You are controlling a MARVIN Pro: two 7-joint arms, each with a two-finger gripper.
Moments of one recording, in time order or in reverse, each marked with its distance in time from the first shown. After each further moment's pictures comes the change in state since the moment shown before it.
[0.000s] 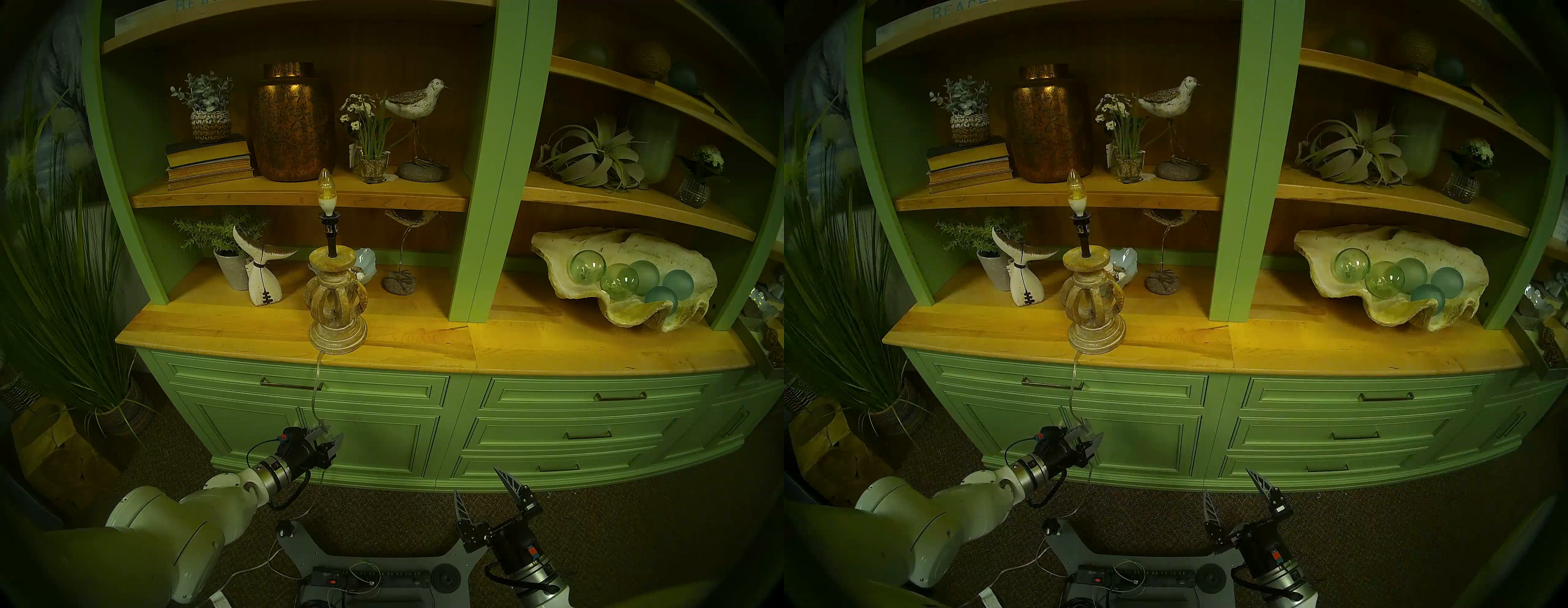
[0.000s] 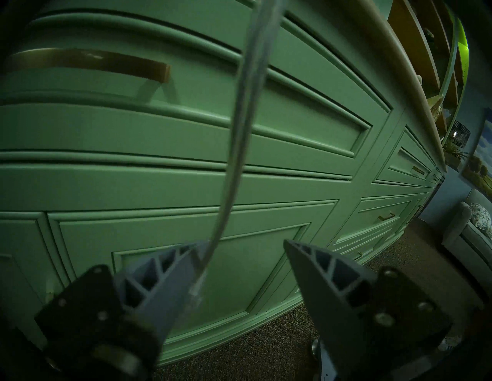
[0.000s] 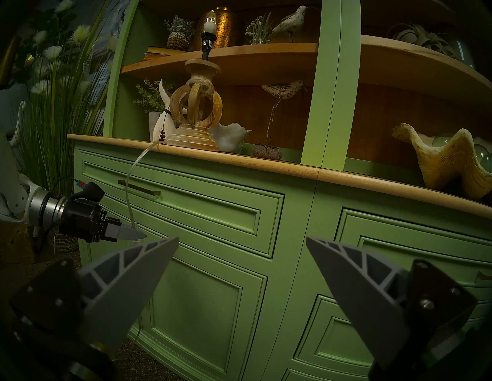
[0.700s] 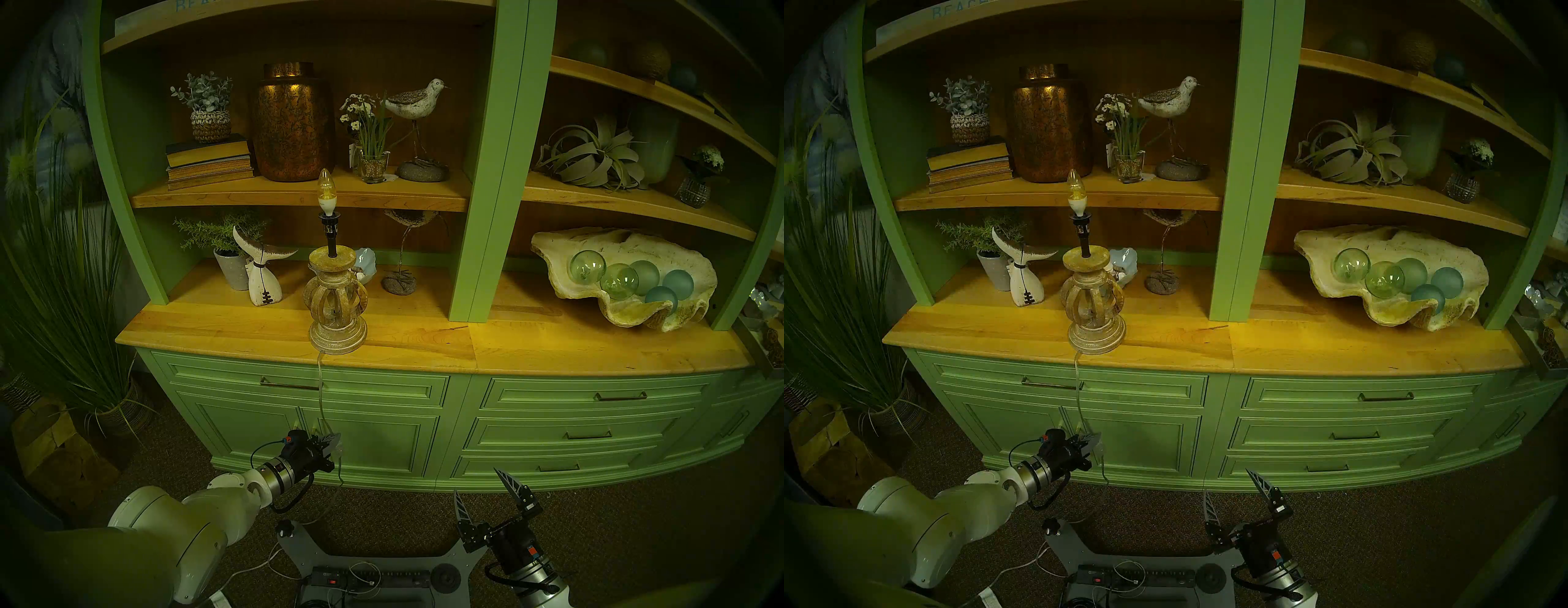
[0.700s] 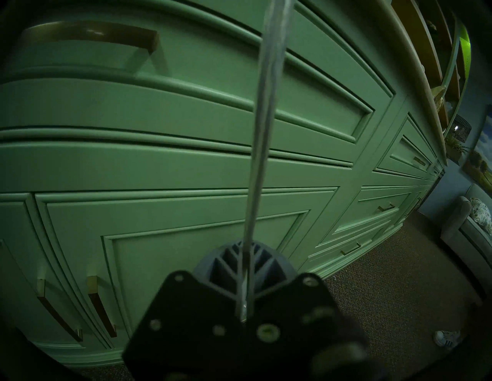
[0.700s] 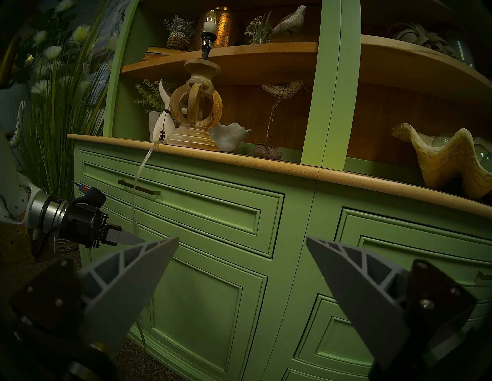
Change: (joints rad) left arm -0.005 -0.006 0.023 -0.002 0.038 0.023 0.028; right arm 0.001 0.000 0.000 0.001 0.000 0.000 0.000
